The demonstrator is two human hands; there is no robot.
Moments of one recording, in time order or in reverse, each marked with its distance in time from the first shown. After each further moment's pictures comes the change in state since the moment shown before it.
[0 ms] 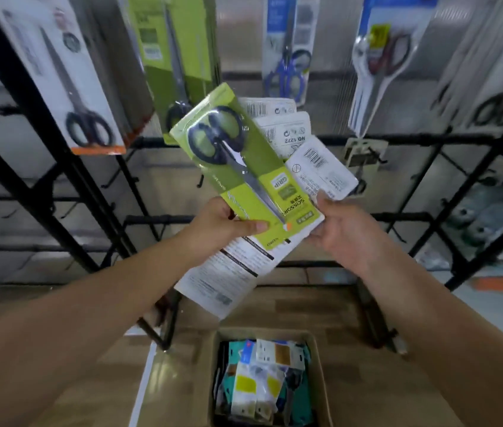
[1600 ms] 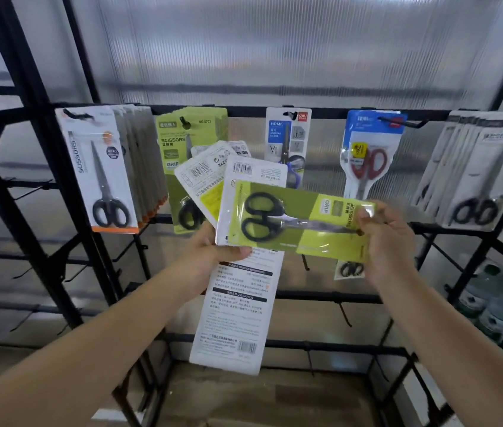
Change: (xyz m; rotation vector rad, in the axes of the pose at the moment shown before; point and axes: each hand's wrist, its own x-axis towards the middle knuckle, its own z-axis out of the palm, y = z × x) left_hand 0.030 0.066 -0.016 -0.221 0.183 0.077; right_hand 0.032 -0.097 -0.021 -0.054 0.400 -0.541
